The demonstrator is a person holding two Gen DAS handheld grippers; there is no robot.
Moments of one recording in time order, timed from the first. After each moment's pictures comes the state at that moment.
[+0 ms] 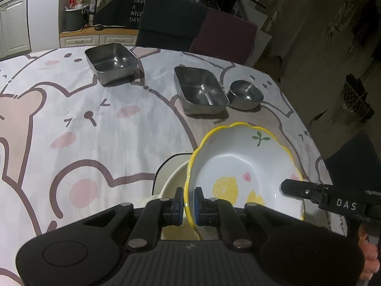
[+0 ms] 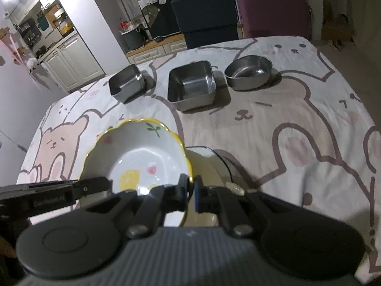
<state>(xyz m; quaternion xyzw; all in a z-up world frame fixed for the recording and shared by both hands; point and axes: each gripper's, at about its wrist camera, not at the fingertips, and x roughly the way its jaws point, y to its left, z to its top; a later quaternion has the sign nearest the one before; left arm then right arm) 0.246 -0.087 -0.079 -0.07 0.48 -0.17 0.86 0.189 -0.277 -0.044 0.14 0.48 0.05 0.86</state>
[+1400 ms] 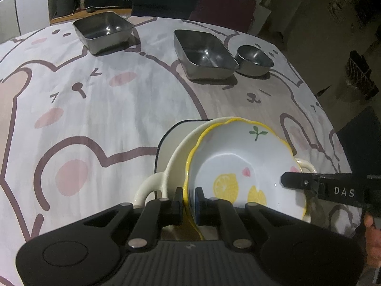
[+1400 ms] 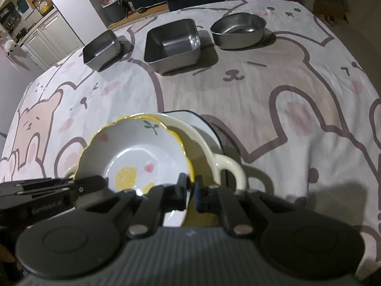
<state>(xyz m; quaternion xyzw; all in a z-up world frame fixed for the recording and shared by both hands) 0.258 -0.095 -0.125 -0.04 0.53 -0.18 0.83 0.214 -0.270 -0.091 0.13 0.56 0.02 0.82</state>
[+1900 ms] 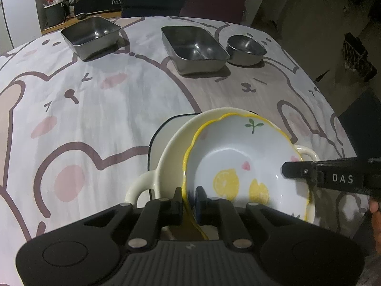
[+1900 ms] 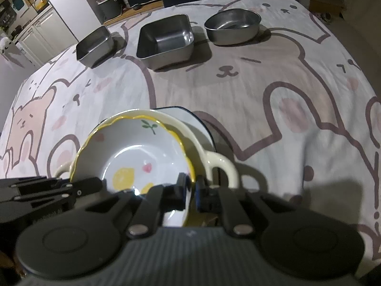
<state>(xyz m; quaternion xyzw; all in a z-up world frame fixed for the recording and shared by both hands) 0.255 -0.107 -0.126 0.00 0.53 -0.19 0.83 0.216 -0.270 -0.093 0.12 0.57 0.01 0.82</state>
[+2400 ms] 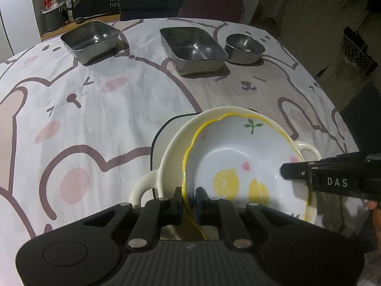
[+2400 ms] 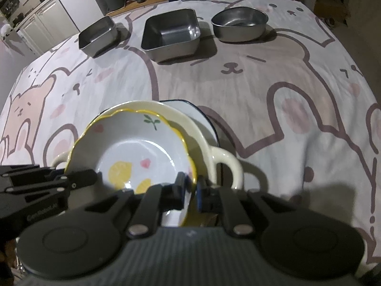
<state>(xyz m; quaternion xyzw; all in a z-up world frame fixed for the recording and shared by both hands) 0.253 -0.109 -0.123 0.02 0.52 -0.19 0.83 0.220 -0.261 -0.096 0.09 0.58 0.01 0.81</state>
